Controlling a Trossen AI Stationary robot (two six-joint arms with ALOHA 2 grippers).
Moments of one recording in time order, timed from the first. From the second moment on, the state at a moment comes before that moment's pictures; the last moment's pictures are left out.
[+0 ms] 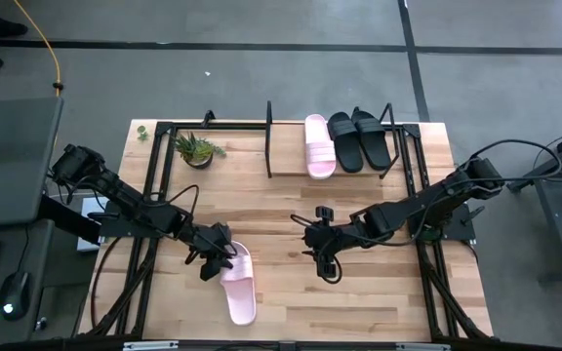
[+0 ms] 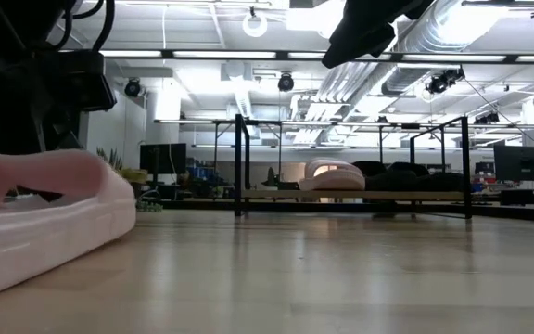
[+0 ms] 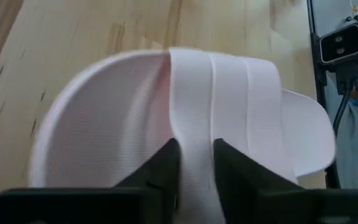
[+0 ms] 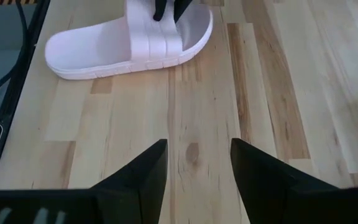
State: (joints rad) left arm -0.33 1.33 0.37 0.19 0.07 -0.73; right arm 0.38 1.56 1.17 -0.44 0.24 0.29
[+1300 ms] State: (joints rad) left arm -0.39 1.33 0.65 0.04 0.14 -0.38; right arm 0.43 1.56 1.17 -0.26 0.28 -0.13
